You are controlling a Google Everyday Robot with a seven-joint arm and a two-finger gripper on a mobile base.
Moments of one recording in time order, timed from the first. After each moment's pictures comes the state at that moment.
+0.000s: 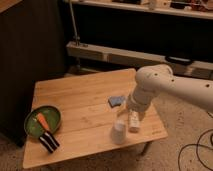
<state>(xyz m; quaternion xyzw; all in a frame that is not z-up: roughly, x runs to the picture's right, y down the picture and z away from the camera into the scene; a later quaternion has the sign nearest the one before) 0.086 0.116 0.685 -0.32 0.18 0.71 0.61</state>
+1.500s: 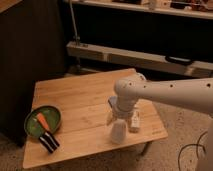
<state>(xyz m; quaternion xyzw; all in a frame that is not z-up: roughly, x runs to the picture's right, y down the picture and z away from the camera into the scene) 0.065 0.175 0.723 -0.31 0.24 0.69 0.61</state>
